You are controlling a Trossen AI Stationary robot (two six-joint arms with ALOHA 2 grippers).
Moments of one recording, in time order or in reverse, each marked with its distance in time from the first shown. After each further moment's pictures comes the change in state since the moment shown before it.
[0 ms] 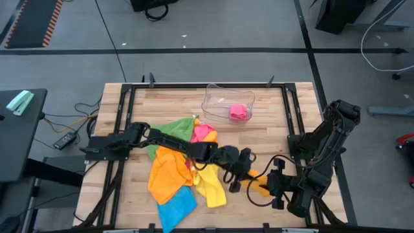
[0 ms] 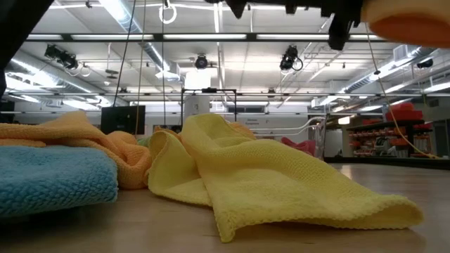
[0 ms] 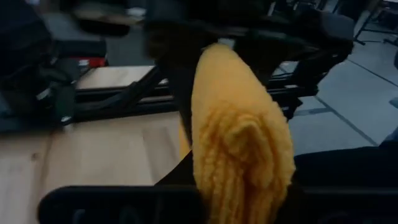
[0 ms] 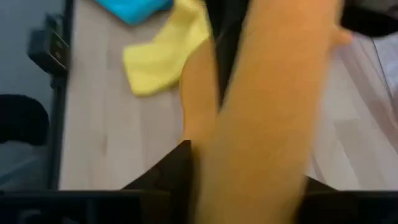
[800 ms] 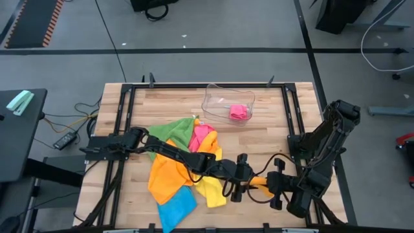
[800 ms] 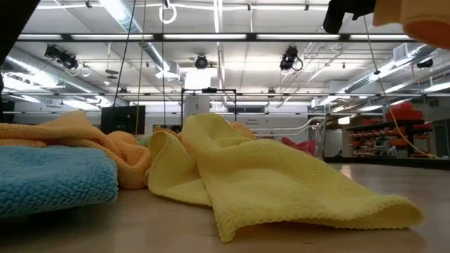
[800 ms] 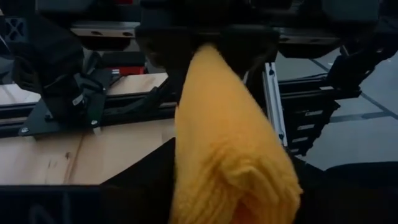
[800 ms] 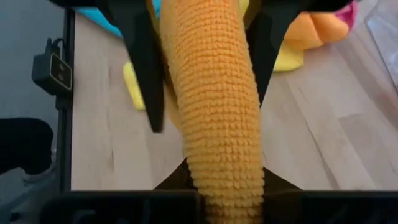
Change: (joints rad) left arm -0.106 0.001 0.000 0.015 -0.278 0.036; right arm -0.001 0.005 -0.002 0.046 0.043 0.063
